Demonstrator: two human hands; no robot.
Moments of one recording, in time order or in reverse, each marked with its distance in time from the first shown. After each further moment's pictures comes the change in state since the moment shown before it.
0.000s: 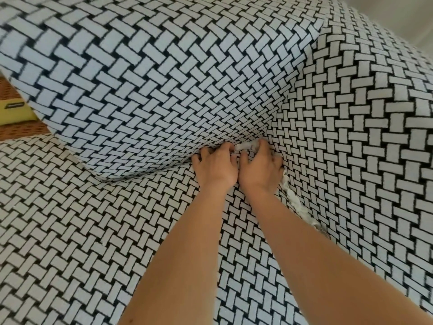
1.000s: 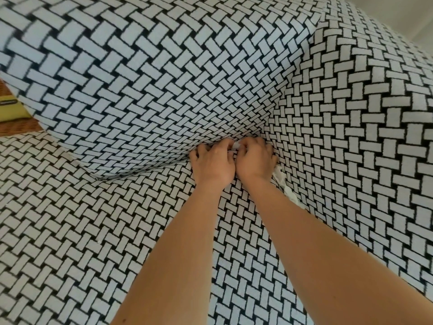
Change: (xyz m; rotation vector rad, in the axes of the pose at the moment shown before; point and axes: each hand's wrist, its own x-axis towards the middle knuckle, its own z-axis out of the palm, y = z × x) left_hand -0.002 -0.003 0.001 -0.027 0.043 0.065; right_hand 0.017 -0.003 0.005 -0.038 -0.081 -0.118
